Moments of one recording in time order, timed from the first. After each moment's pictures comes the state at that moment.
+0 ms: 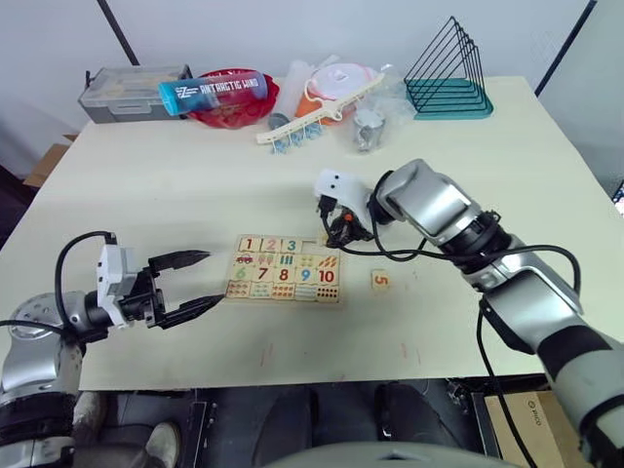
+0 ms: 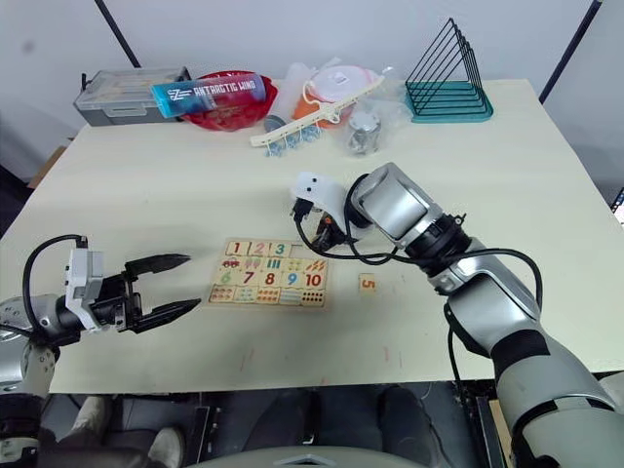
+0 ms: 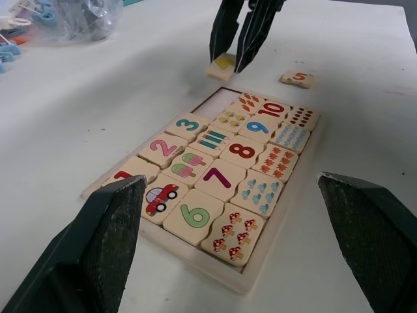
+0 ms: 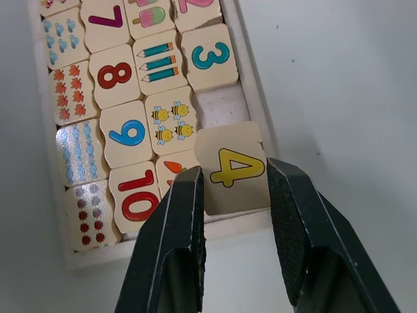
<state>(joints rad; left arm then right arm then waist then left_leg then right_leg) -0.01 0.80 0.34 0.21 -0.54 -0.05 -1.45 -1.15 -0.27 0.62 0.30 0.09 1.09 1.03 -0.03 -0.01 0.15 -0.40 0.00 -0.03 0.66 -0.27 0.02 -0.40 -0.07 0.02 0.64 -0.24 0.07</state>
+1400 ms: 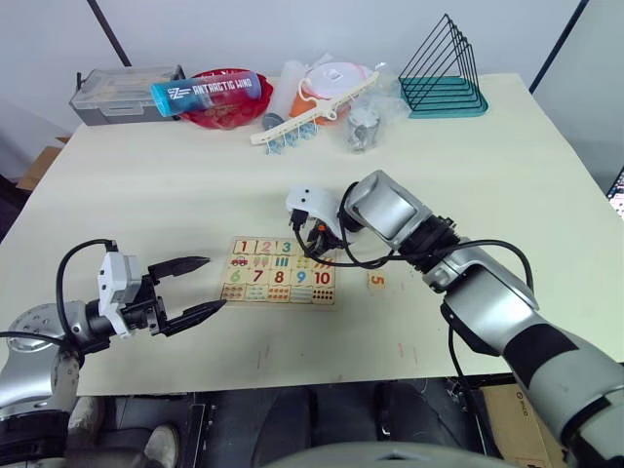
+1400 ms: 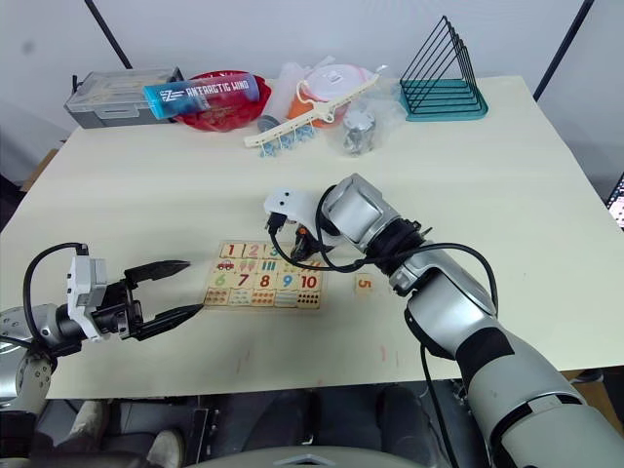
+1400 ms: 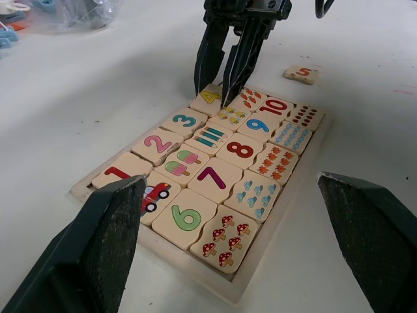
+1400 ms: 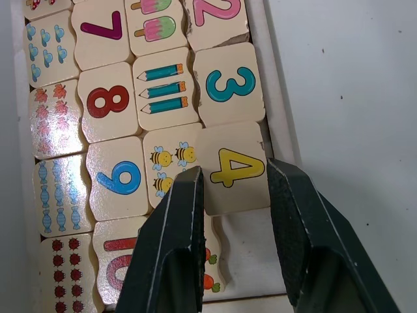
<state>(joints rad) 0.06 0.80 0.35 0.12 -0.55 -0.01 -1.37 -1.19 -0.08 0.63 0.60 -0.02 0.88 1.06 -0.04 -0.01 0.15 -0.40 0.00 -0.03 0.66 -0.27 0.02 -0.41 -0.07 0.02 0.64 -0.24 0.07</state>
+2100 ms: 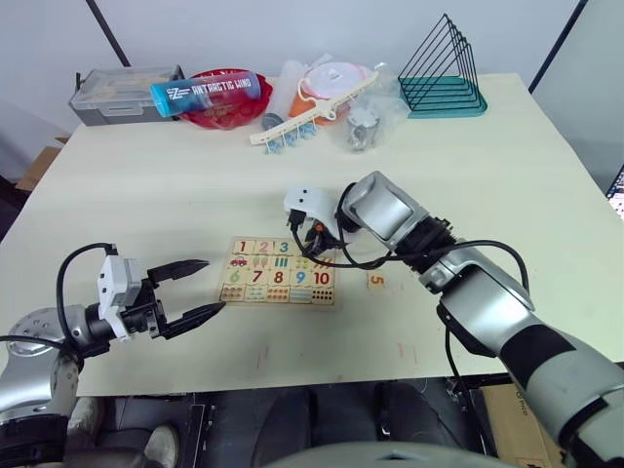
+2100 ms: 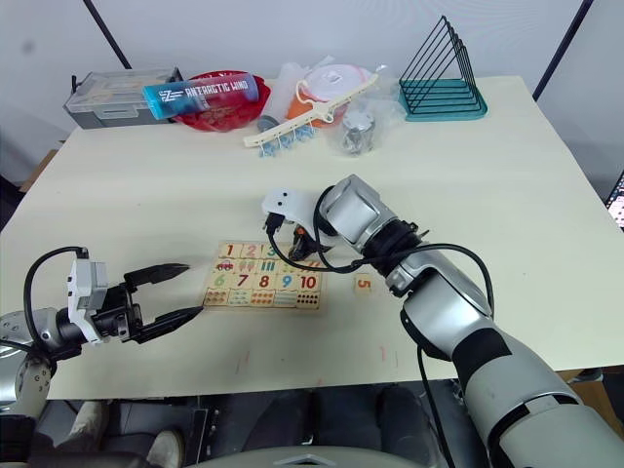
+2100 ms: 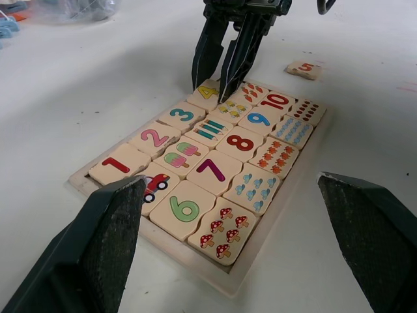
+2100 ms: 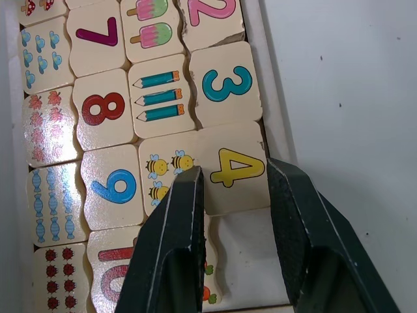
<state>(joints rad) 0.08 0.80 0.35 0.12 -0.55 -0.01 -1.36 -1.19 -0.05 0.61 0.63 -0.04 0.85 1.05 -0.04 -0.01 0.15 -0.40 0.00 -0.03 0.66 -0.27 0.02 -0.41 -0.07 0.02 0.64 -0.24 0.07</state>
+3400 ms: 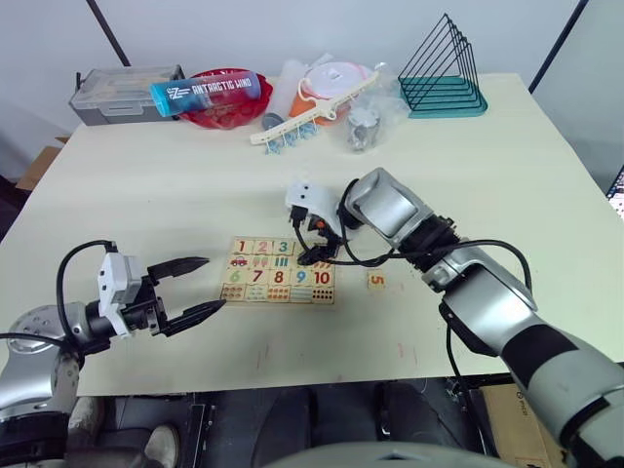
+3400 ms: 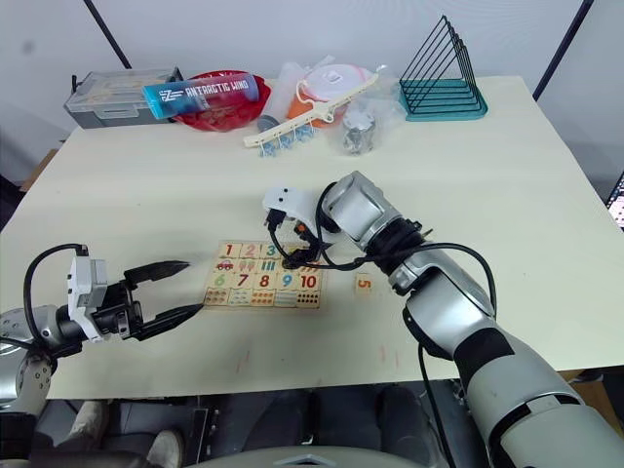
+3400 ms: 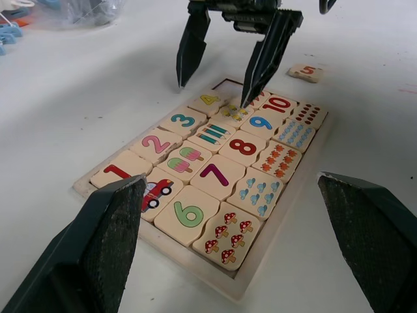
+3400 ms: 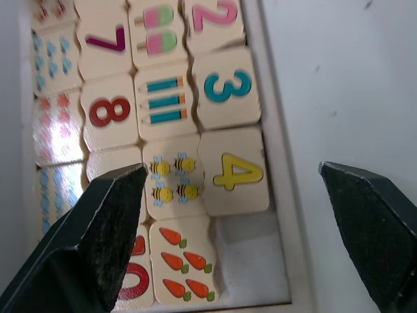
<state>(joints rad) 0.07 0.80 0.35 0.12 -0.55 -0.01 -1.36 -1.19 -0.07 0.57 0.60 -0.04 0.82 1.08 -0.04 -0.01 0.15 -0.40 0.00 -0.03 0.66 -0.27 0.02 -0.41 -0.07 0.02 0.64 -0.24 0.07</state>
